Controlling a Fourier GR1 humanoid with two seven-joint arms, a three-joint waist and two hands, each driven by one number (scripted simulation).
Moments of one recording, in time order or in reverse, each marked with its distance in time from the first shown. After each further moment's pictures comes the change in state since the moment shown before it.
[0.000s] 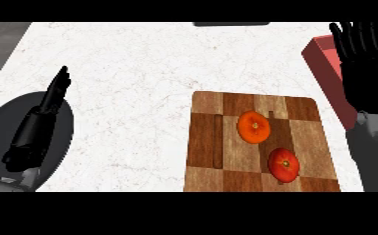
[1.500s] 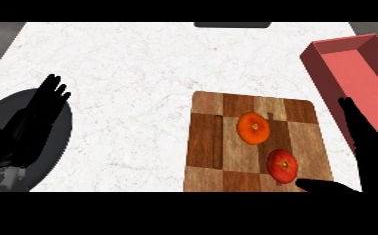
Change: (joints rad) left arm 0.046 -0.069 0.162 0.008 0.373 -0.149 0.233; right arm 0.514 -0.246 0.345 -0.538 0.979 -0.049 0.745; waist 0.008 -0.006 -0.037
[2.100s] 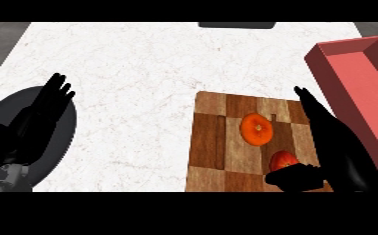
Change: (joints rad) left arm -0.017 -0.015 -0.001 0.008 -0.001 -0.020 0.023; right arm -0.332 0.157 0.103 0.026 -0.095 0.316 0.434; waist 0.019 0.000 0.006
